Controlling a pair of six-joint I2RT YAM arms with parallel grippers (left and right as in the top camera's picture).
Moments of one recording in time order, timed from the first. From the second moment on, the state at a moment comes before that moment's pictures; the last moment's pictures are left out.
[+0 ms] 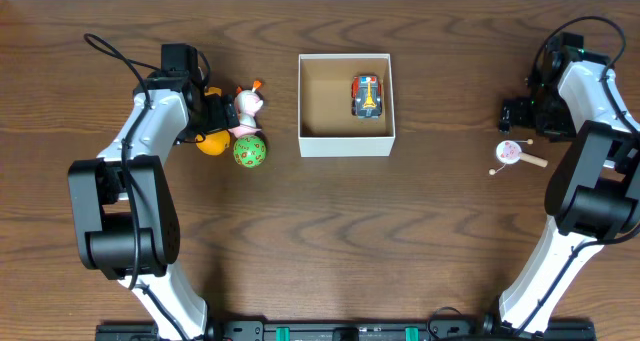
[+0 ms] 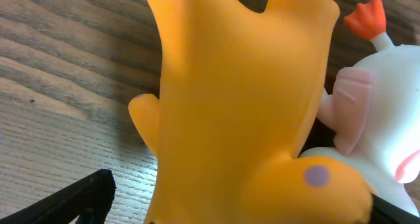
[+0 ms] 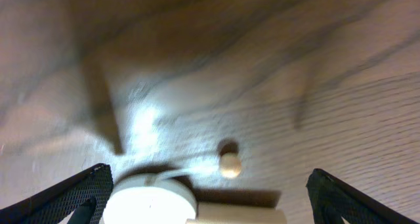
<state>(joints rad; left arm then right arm) 0.04 1.95 1.33 -0.67 0.02 -0.25 -0.26 2.20 1.70 -1.06 0.12 -0.05</state>
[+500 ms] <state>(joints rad) 0.04 1.95 1.33 -0.67 0.02 -0.25 -0.26 1.87 1.79 -1.22 -0.01 -0.61</state>
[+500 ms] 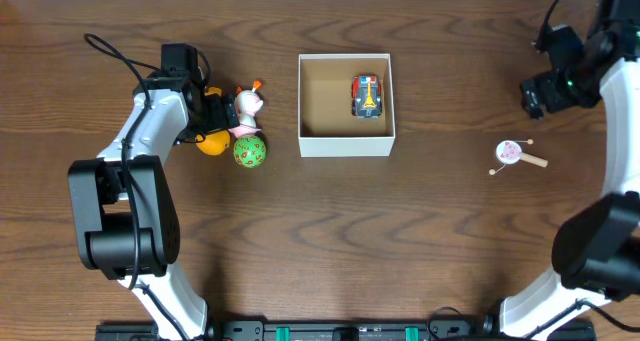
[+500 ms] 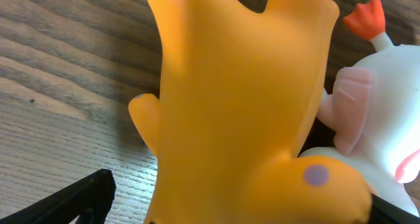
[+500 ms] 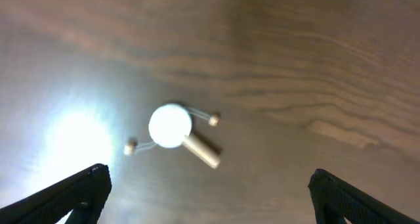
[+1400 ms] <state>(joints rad) 0.04 1.95 1.33 -0.67 0.02 -0.25 -0.40 1.89 1.42 -1.10 -0.03 -0.94</state>
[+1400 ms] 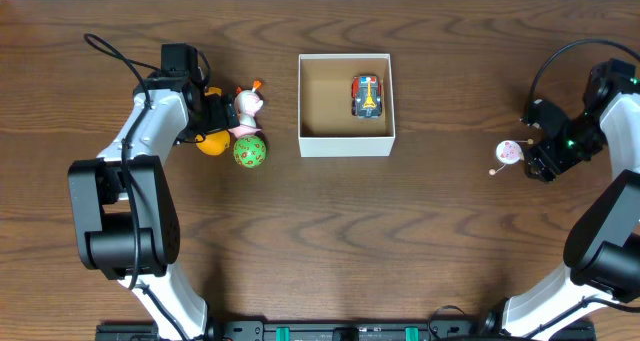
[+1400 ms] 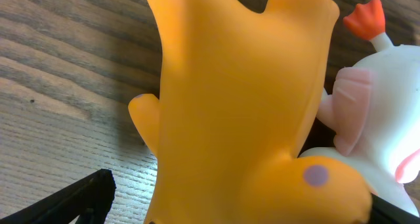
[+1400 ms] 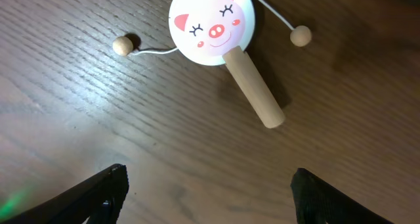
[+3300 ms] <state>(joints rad) 0.04 1.95 1.33 -0.67 0.02 -0.25 -0.37 2.04 1.38 -0.89 -0.03 -0.83</state>
